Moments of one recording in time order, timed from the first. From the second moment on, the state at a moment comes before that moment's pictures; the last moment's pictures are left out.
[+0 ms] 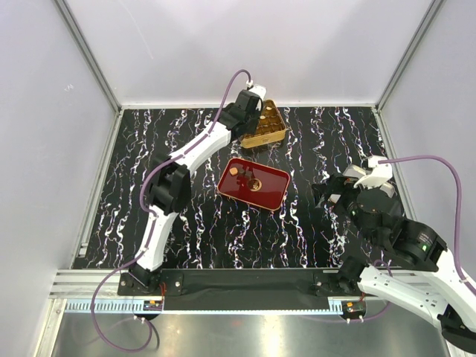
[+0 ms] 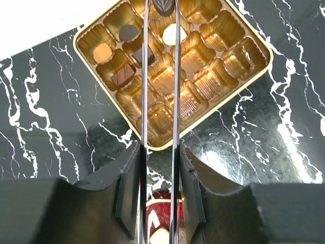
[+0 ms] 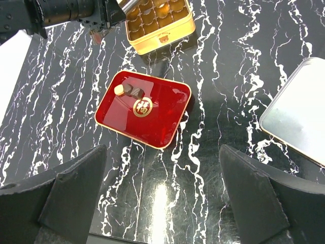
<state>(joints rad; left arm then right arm) -0.59 2.27 2.10 -0.47 -0.24 -0.08 0.89 0.60 1.03 -0.84 0.63 0.62</state>
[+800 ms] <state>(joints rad) -0.57 2.34 2.15 -0.44 -0.25 -0.05 0.89 0.60 1.03 -0.84 0.68 0.59</state>
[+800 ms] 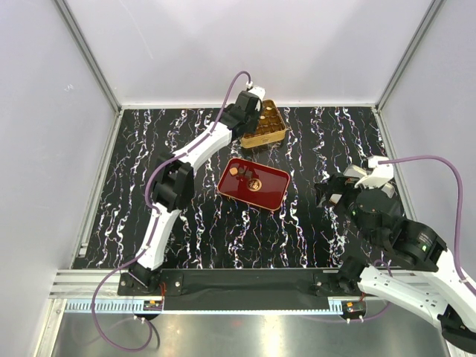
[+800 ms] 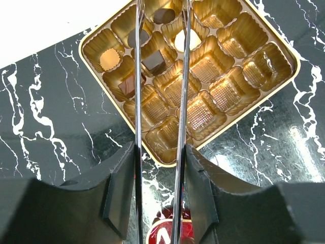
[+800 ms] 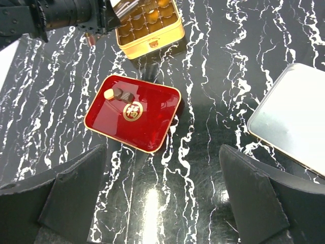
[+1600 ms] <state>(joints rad) -0.69 1.60 1.72 -0.55 -0.27 -0.16 0.89 0.63 1.03 -0.85 0.68 0.57</state>
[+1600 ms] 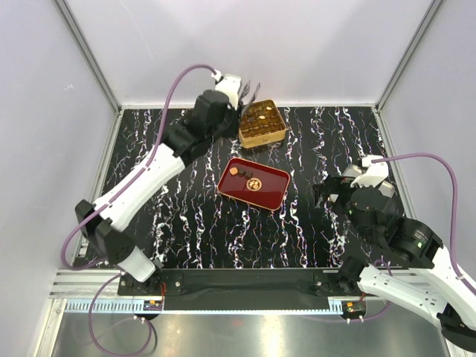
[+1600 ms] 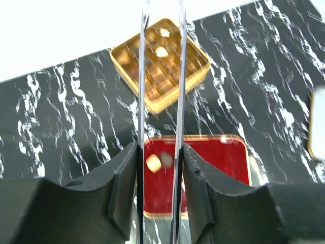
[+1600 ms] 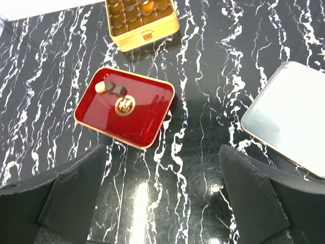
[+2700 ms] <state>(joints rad) -0.92 1.58 1.31 -0.76 -0.35 -0.42 0.89 0.57 1.06 -0.95 0.63 0.66</state>
